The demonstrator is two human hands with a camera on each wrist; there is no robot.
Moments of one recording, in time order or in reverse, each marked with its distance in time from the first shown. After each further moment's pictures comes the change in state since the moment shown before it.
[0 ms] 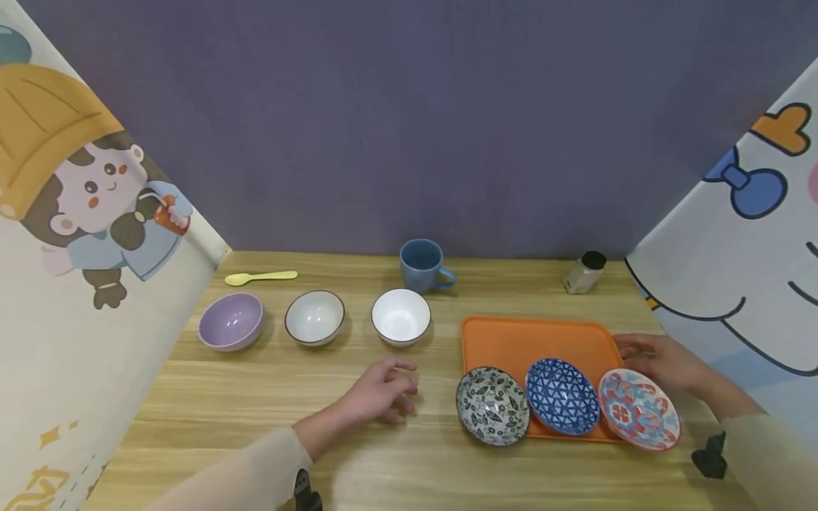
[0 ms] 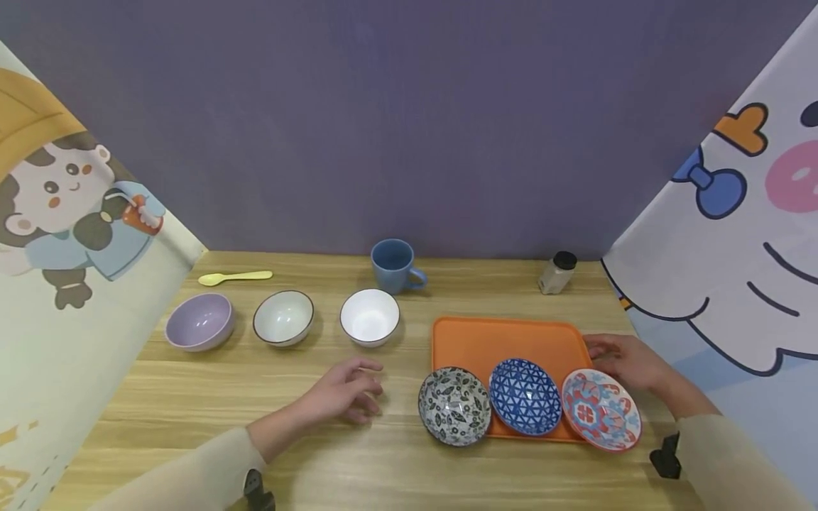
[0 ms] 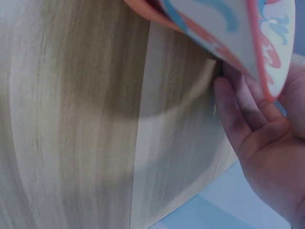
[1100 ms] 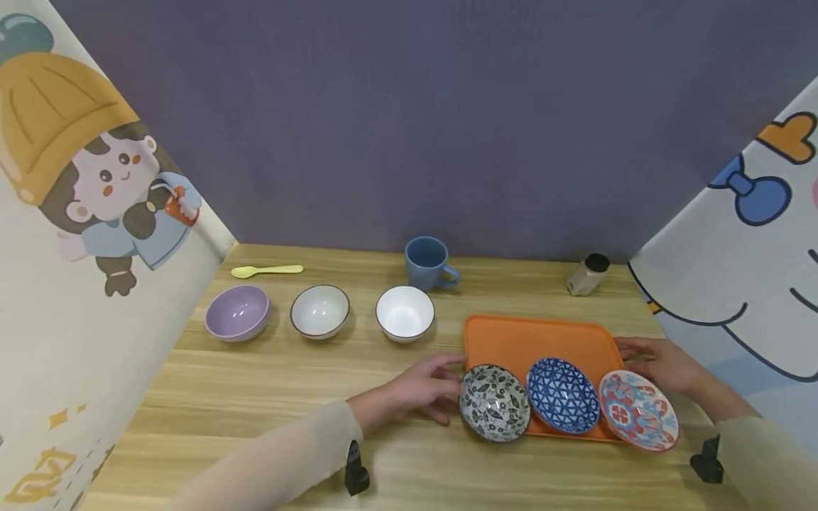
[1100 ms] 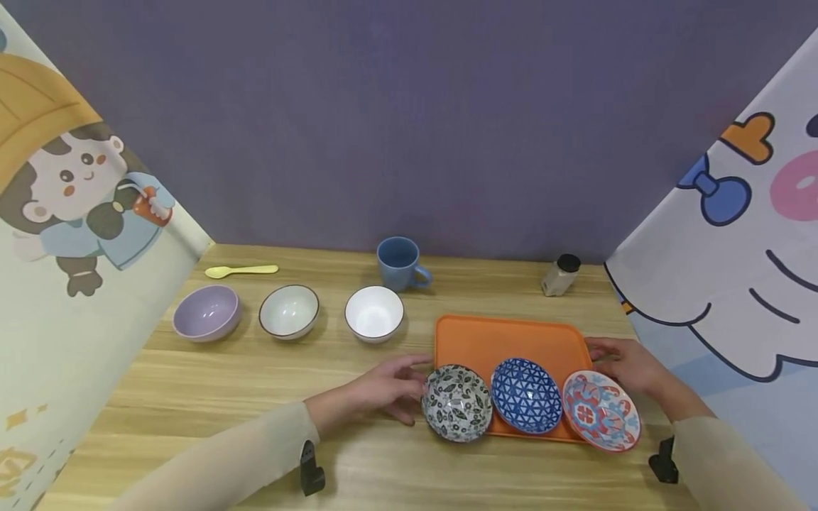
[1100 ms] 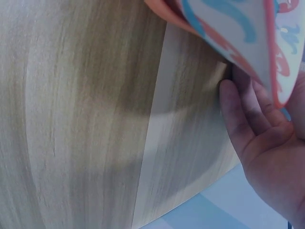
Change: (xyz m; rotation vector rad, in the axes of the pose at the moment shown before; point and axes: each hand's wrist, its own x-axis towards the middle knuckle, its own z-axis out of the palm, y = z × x) left_hand 0.043 0.001 0.047 -0.044 -0.221 -0.008; right_hand -0.001 -0.008 -0.002 -0.035 0.009 0.024
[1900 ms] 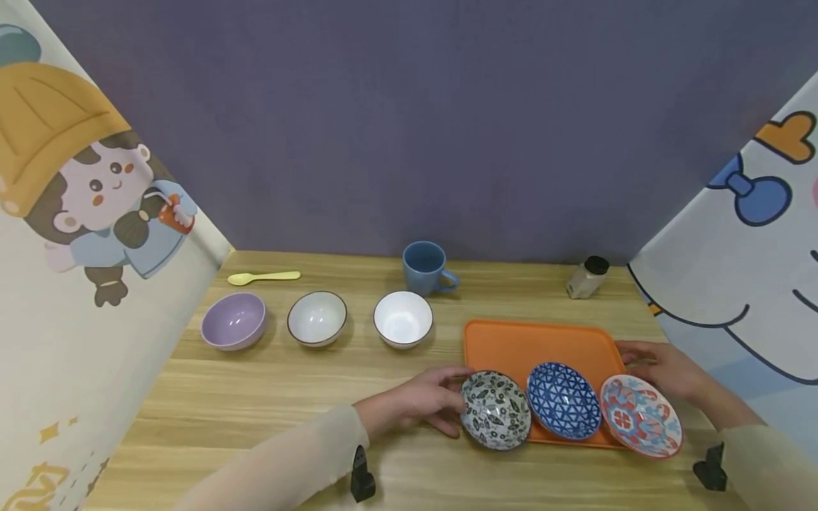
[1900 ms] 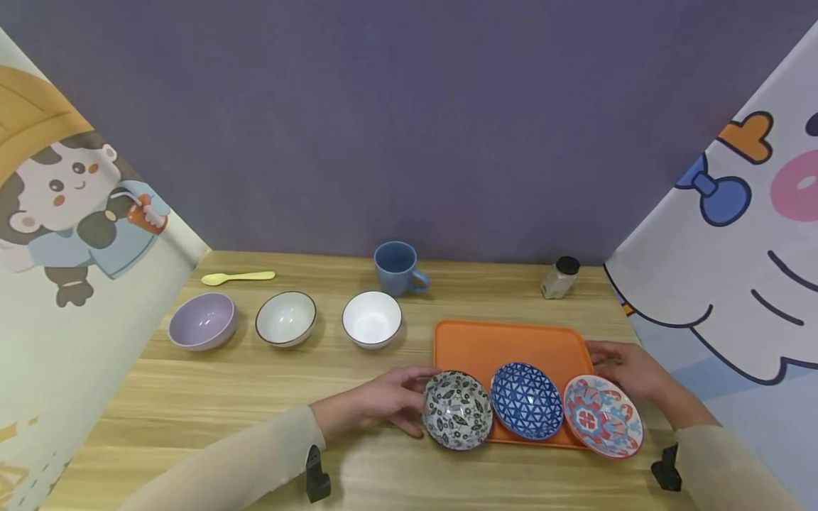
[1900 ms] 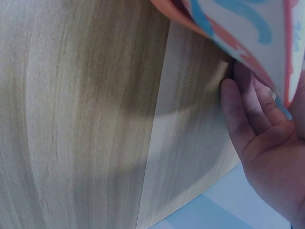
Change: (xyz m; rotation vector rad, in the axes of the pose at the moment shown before) left_hand 0.005 0.004 0.007 -0.108 -0.084 -0.056; right_hand -0.001 0.001 0.004 0.034 0.018 0.006
